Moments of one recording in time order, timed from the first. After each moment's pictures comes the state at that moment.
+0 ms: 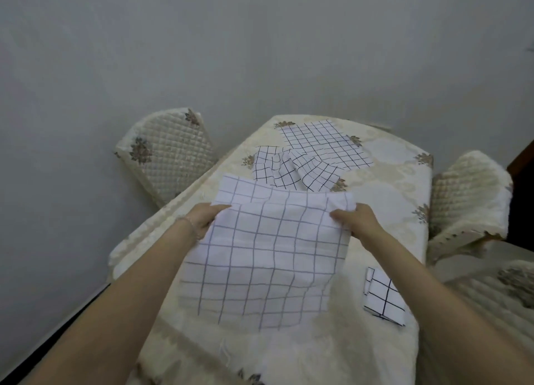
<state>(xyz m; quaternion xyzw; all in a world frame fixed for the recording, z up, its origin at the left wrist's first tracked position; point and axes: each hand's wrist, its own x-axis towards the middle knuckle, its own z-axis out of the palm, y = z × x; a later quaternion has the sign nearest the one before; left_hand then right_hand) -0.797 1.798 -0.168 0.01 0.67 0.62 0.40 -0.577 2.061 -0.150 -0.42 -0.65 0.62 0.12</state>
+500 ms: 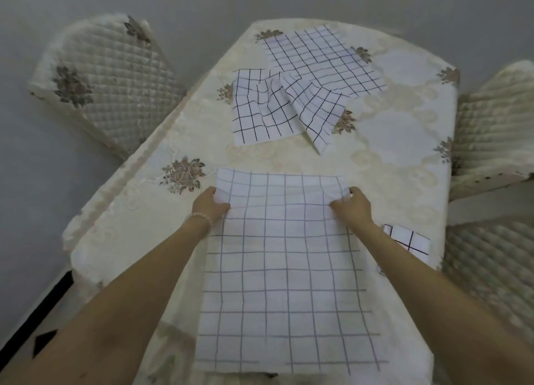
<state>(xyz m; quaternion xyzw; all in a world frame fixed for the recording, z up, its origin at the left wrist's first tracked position) -0.824 1.846 -0.320 0.09 0.90 0.31 0.29 -0.615 2.080 -0.312 -0.51 -0.73 0.45 0.07</state>
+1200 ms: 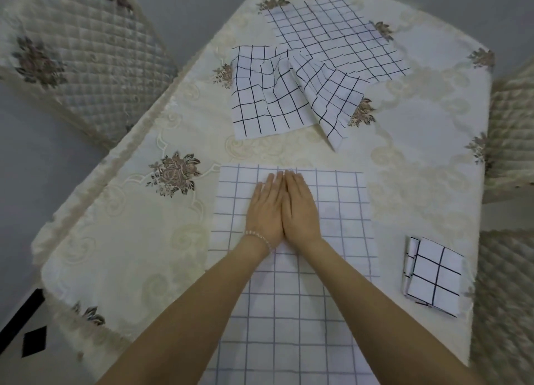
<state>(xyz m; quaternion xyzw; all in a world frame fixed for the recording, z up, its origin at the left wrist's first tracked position) -0.774 1.932 -0.375 0.45 0.88 0.07 0.09 -0.713 2.002 -0.373 -0.28 -0.89 0.34 0.11</state>
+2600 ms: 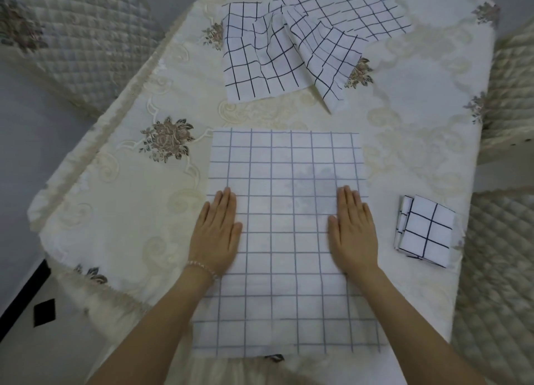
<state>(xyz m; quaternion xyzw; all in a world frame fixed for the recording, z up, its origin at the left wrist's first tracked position) -0.737 1.781 -0.402 0.43 0.90 0.07 0.08 -0.550 2.004 -0.400 -0.35 -0.93 0.15 0.01</state>
